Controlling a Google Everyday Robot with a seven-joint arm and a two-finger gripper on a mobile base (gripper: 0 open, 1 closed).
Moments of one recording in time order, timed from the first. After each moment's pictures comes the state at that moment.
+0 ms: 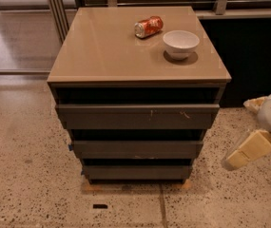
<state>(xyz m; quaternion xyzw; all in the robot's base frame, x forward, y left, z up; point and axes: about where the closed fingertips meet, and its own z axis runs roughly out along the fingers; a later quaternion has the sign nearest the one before) 0.415 -0.234 0.844 -0.46 0.85 0.11 0.23</state>
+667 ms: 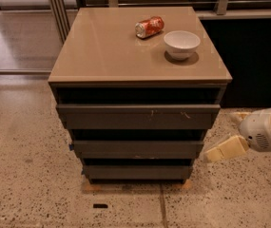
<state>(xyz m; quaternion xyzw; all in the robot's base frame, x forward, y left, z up) 0.456 -0.223 0.778 -0.36 0.85 0.20 0.33</state>
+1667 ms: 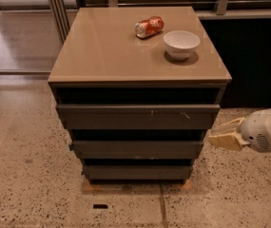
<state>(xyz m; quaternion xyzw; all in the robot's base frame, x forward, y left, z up) 0.456 -0.224 0.779 -0.36 0.85 0.19 0.33</state>
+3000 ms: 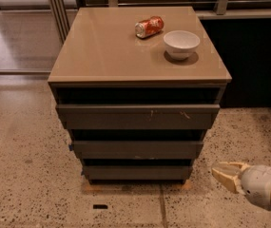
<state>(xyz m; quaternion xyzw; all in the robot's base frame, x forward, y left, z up) 0.410 -0.238 0.687 -0.28 0.83 0.20 0.43</state>
